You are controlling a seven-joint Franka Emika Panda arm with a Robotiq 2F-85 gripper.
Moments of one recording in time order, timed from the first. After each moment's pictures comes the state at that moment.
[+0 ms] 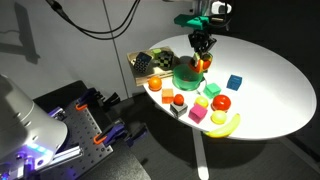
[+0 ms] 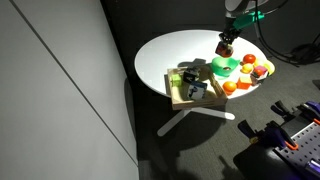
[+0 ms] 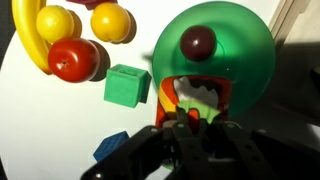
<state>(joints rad) 0.00 0.53 -0.13 -1.81 -0.09 2.34 0.07</state>
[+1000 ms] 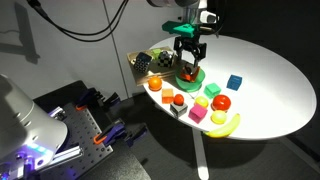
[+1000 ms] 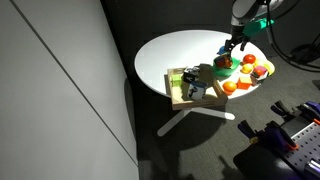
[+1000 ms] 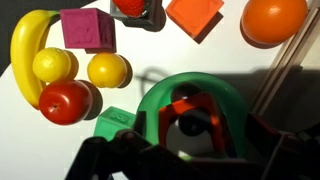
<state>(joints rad) -0.01 0.44 -0.11 -2.00 -0.11 2.35 0.00</state>
